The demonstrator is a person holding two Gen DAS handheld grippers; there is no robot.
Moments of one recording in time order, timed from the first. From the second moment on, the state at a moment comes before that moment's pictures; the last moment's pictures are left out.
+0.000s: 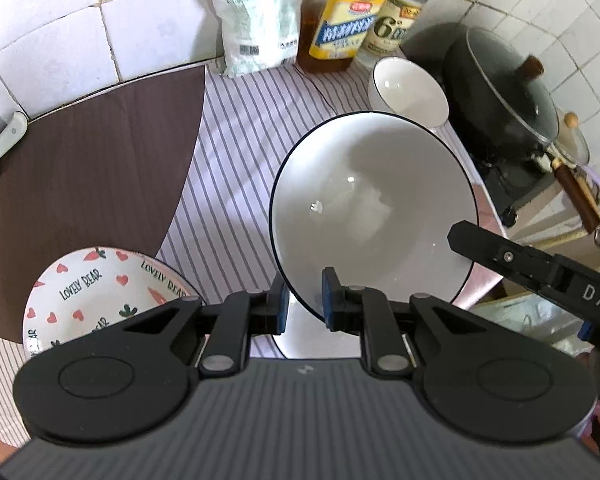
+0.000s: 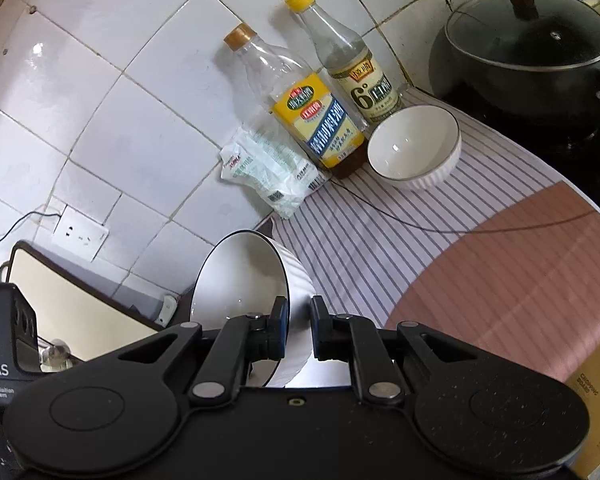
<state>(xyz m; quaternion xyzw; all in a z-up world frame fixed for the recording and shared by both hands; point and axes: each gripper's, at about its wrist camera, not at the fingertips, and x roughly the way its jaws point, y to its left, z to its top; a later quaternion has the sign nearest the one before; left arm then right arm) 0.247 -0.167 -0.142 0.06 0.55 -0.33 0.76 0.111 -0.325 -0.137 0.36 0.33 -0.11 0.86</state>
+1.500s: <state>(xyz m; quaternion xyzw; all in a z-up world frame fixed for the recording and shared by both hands) 0.219 -0.190 -0.205 0.17 0.59 -0.31 0.72 0.102 -0.300 -0.193 0.24 0.43 -0.13 0.86</state>
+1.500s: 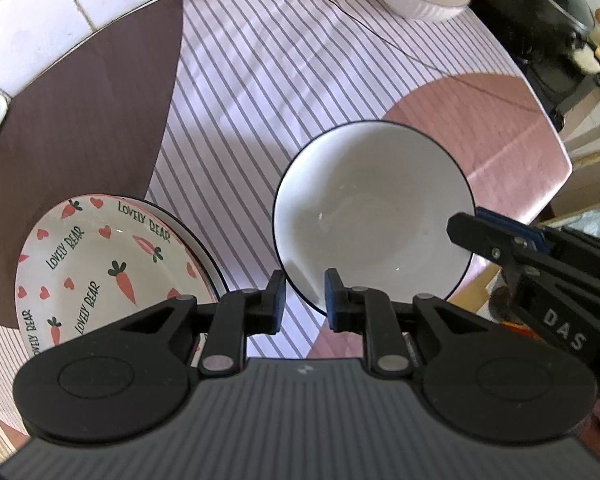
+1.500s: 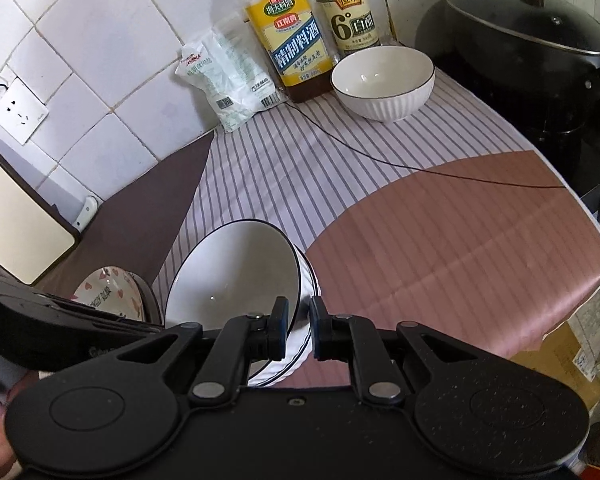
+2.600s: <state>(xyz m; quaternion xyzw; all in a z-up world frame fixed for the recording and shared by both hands) 0.278 -0.287 -0.113 0.06 0.53 -0.34 0.78 0.145 -0.424 -0.185 0.07 0.37 -0.07 0.92</state>
